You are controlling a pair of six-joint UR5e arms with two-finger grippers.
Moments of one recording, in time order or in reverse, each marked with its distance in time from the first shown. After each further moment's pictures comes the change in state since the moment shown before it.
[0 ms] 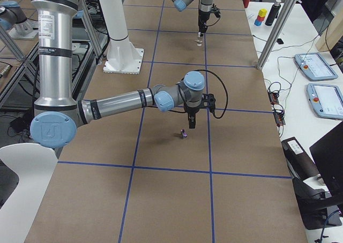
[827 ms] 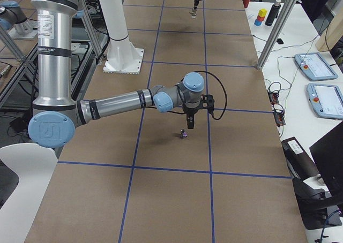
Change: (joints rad) left arm -0.324 0.641 -0.365 0.035 -0.189 0.586; right arm 0.000 -0.011 -0.001 0.000 0.021 -0.001
